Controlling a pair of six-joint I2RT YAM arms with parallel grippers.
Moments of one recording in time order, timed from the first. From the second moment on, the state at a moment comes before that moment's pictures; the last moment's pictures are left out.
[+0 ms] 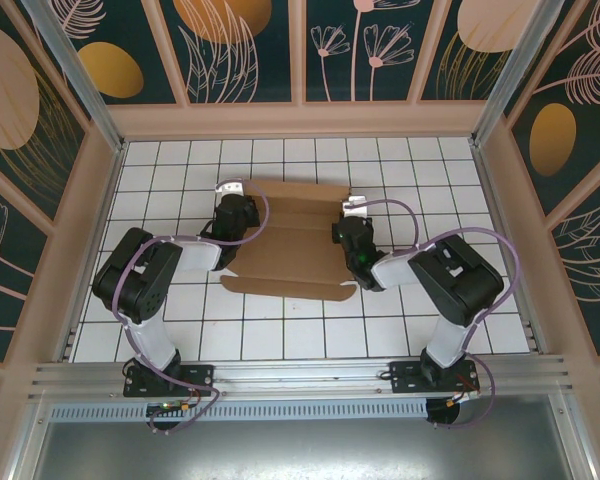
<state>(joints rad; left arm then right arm) -0.46 1.80 0.79 0.58 -0.33 -0.37 0.66 1.76 0.65 0.73 0.57 0.20</state>
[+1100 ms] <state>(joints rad) -0.44 1.59 0.78 0.41 -0.21 -0.60 0.65 1.56 0.78 0.40 0.55 0.27</state>
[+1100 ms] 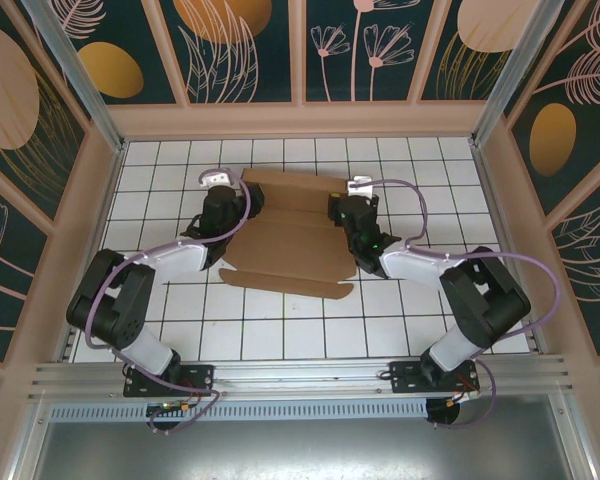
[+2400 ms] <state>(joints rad) -0.44 0.99 0.80 -0.05 -0.35 -0.52 0.63 2.01 1.64 -0.45 -0.22 0.07</state>
